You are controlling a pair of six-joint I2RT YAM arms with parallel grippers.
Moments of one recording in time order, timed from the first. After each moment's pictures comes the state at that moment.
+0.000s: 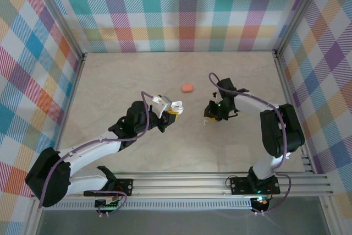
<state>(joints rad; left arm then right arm) -0.70 1.17 0.59 0.25 0.25 -0.08 0.34 1.69 1.01 -0.58 -0.41 0.54</state>
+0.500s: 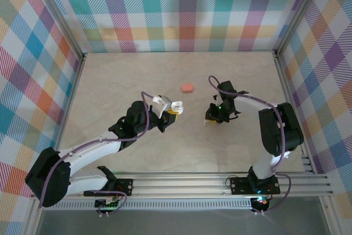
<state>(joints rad) -0.70 1.17 0.59 0.25 0.25 -0.08 0.33 1.71 0.98 -0.56 -0.39 0.51</state>
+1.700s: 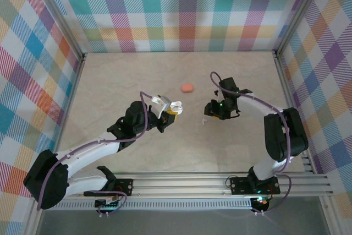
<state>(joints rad) -0.70 1.14 0.59 0.22 0.25 -0.08 0.34 1.64 1.01 -0.59 -0.36 0.49</state>
